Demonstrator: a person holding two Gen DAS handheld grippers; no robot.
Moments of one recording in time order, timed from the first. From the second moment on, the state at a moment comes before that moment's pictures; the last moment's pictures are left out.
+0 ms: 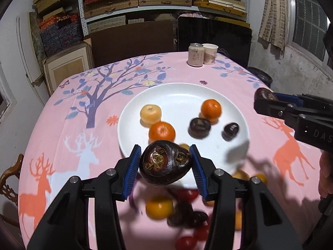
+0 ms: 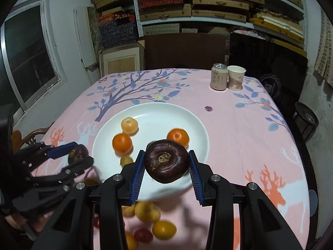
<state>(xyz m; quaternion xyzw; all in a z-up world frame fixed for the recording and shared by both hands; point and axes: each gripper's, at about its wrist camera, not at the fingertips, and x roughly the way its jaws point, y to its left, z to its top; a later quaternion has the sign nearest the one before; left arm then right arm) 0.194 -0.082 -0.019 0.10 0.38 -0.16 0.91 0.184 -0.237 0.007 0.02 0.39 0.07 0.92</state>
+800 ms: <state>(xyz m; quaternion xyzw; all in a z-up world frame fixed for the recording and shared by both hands) 0.195 -0.078 -0.028 0.11 0.38 -0.16 0.91 0.217 -0.227 -0.019 0.02 0.41 0.08 0.91</state>
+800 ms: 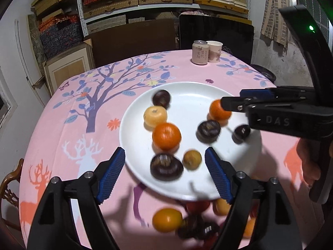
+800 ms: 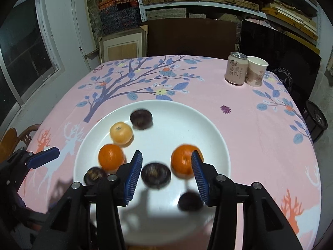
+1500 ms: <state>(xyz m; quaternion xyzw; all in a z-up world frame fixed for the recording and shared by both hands) 0.052 -0.040 -0.081 0.12 0.41 -0.14 0.89 0.040 -0.185 -0.067 -0.02 0.41 0.10 0.90</state>
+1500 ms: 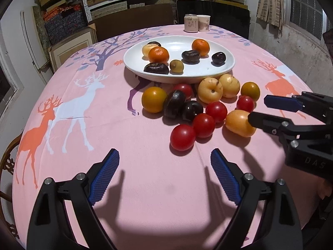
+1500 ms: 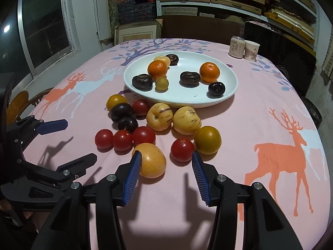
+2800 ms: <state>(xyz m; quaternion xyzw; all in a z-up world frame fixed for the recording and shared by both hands) 0.084 -0.060 -0.098 0.14 0.44 -0.15 0.87 0.034 -0.210 -0.090 0.04 0.42 0.10 0.90</state>
